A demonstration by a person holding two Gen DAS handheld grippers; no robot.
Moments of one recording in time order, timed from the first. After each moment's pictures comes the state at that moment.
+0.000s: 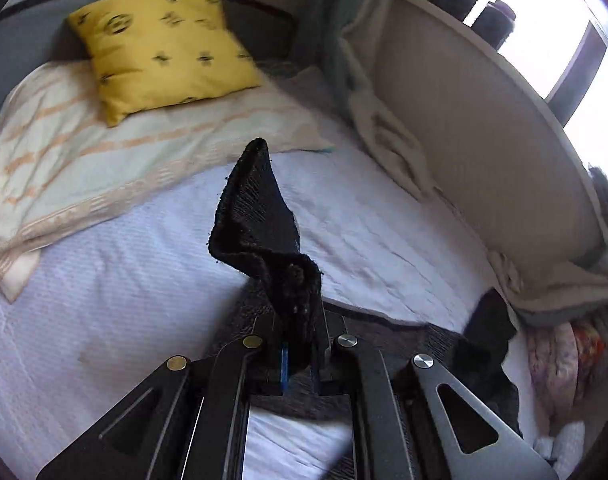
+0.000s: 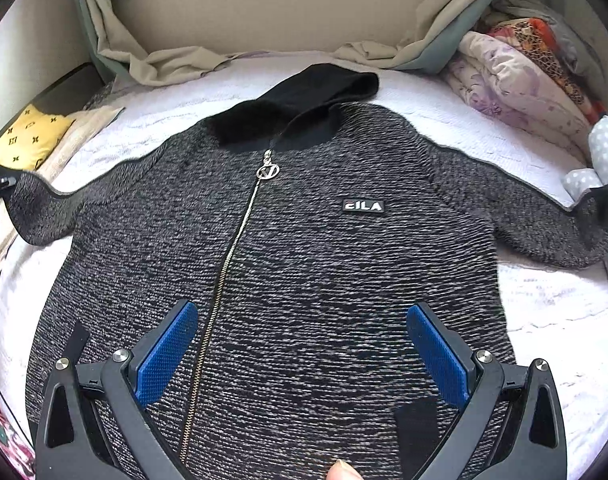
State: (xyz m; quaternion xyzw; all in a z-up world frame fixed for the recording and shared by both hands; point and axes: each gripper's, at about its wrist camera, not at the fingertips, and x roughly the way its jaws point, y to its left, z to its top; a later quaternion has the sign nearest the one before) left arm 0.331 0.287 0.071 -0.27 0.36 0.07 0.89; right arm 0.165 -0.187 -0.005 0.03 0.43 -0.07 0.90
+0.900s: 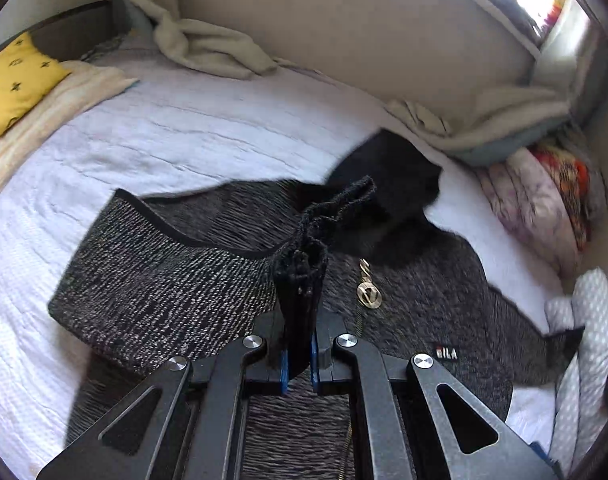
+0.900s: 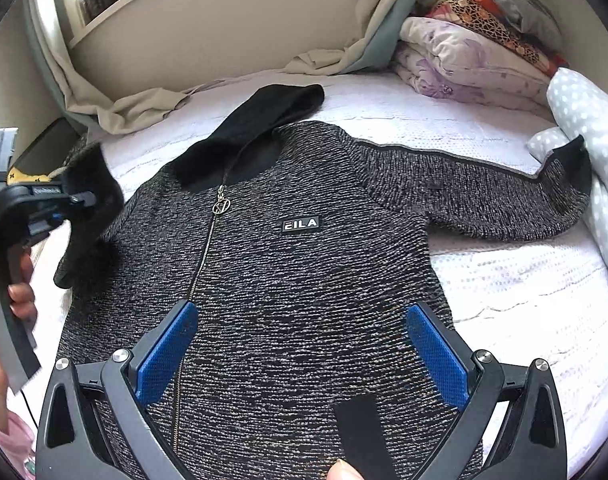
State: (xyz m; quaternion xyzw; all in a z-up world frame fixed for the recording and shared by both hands) left arm 0.331 -0.021 0.059 -0.11 0.45 -0.08 0.88; right arm 0.141 -0.248 0.024 0.11 0.41 -0.11 0.90
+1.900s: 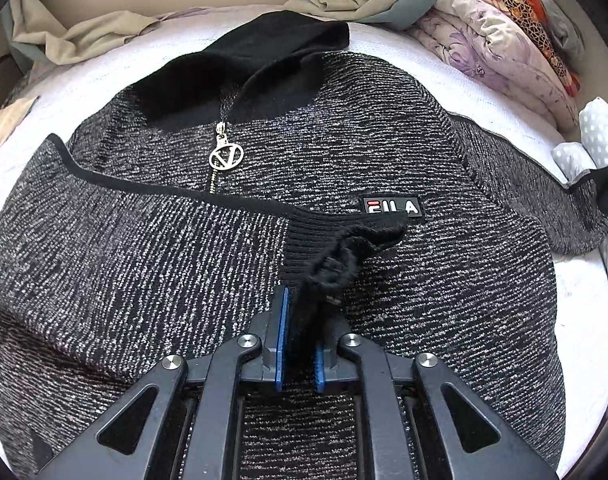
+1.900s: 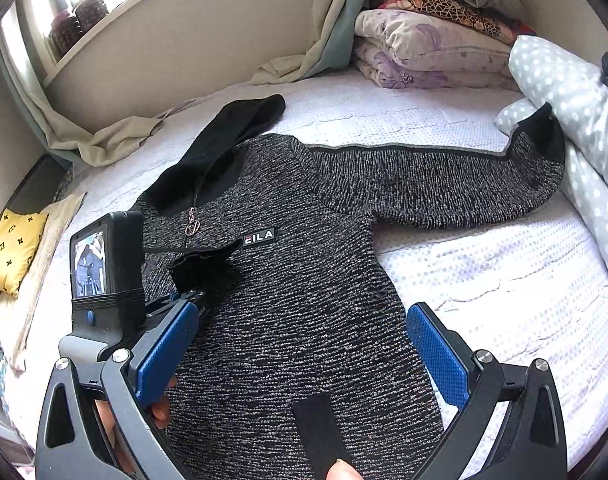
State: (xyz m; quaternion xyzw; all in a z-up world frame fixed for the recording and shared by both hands) left arm 0.281 -0.175 -0.034 0.05 0.51 -0.15 0.85; right arm 0.121 -0.292 0.033 0.17 0.40 -0.13 0.89
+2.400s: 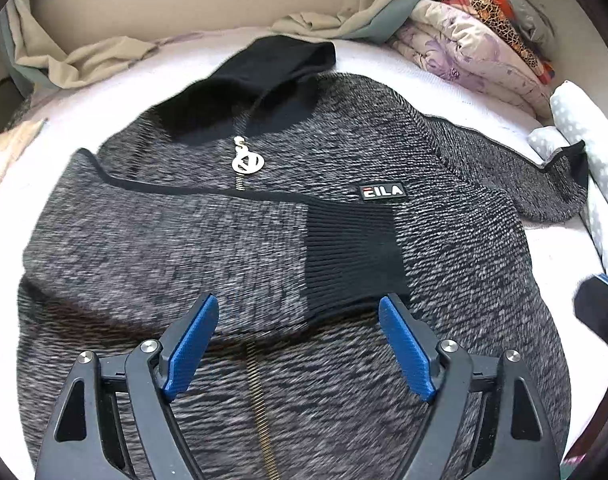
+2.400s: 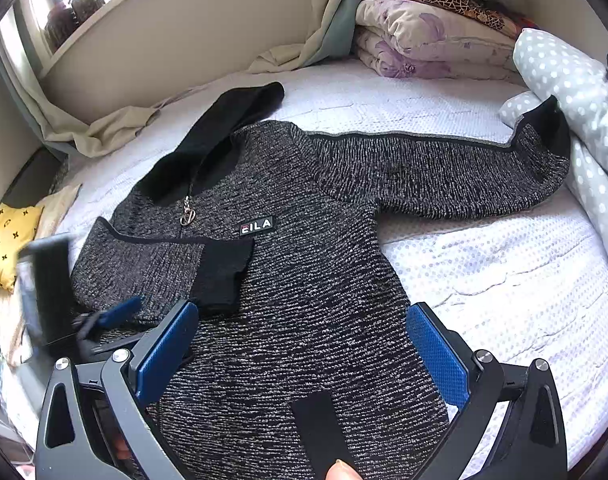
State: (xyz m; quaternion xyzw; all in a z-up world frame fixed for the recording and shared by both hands) left arm 0.238 -0.134 -0.003 0.08 0.47 -0.17 0.86; right arm 0.130 -0.290 0.021 0.16 0.41 -0.14 0.89
